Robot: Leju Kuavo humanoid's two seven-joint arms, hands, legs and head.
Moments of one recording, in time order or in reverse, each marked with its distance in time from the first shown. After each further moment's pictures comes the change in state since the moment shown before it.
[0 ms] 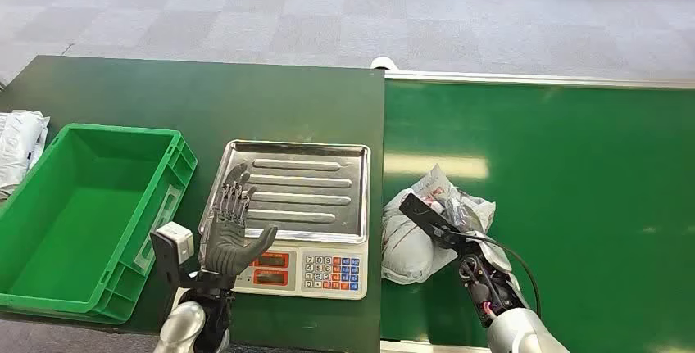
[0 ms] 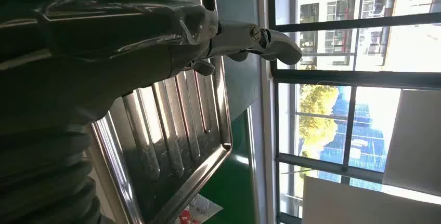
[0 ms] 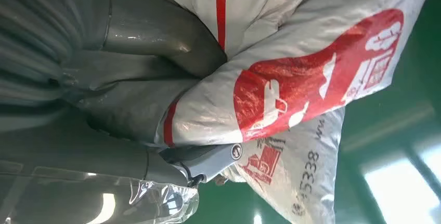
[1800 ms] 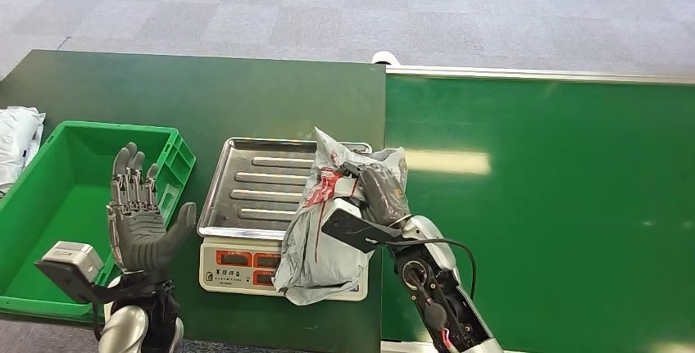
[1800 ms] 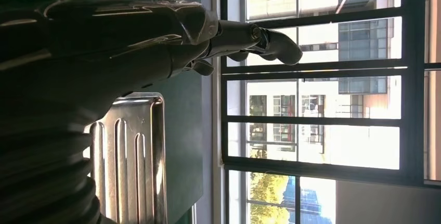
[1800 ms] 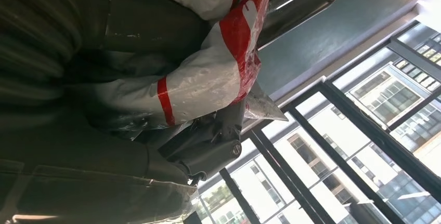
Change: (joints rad) left arm 0.063 0.003 0.199 -0.273 -0.033 0.108 -0.072; right arm 0.164 0.133 0.374 -0.628 -0.252 0.050 -0.294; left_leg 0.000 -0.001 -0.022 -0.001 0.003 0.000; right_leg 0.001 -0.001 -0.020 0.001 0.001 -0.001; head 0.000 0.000
